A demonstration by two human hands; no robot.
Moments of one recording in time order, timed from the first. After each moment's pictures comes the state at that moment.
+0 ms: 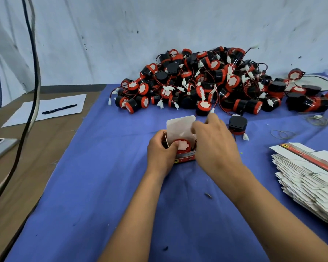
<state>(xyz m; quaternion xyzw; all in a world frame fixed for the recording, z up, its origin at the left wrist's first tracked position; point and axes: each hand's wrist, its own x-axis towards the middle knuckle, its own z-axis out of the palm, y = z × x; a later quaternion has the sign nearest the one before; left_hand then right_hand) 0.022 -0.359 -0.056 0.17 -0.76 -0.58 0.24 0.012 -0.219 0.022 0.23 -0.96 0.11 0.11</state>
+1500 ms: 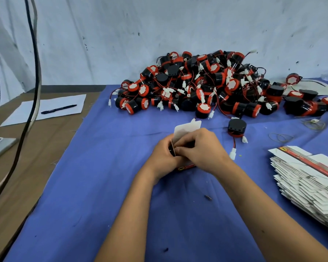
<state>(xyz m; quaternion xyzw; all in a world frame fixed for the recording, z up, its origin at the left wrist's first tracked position) 0.031 -0.370 -0.052 -0.02 -0.74 -0.67 0.07 -0.007 -0.231 -0.001 0.27 -0.87 0.41 -0.03</state>
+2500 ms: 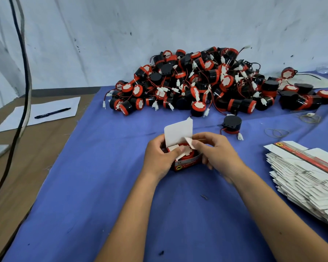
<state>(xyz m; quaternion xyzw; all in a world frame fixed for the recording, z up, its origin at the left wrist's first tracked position) 0.025 -0.359 -0.058 0.09 -0.75 -0.63 0.18 -0.035 -0.187 -0.046 0.15 -0.77 0.61 -0.09</state>
